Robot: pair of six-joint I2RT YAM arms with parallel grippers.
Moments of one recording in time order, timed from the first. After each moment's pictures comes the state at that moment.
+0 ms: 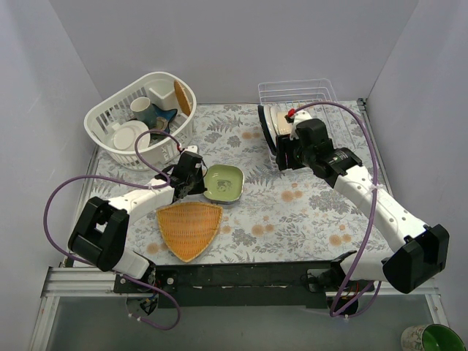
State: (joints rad) left arm -0.51 1.47 0.82 -0.20 -0.17 -0.53; right arm 0.54 1.28 1.19 -0.58 0.09 0.19
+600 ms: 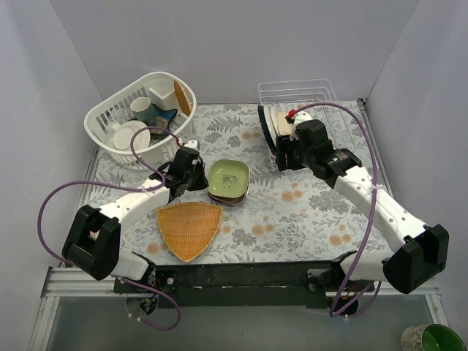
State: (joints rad) left arm -0.51 1.40 0.85 -0.22 -0.08 -0.53; right arm 0.54 1.28 1.19 -0.58 0.09 0.21
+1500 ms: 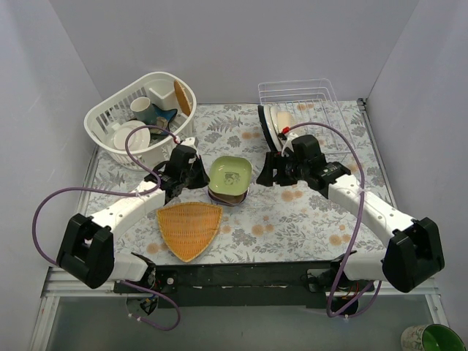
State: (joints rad) left arm -0.51 1.33 0.86 -0.24 -0.03 -0.56; right arm 0.54 1.28 0.97 -0.38 -0.28 0.42
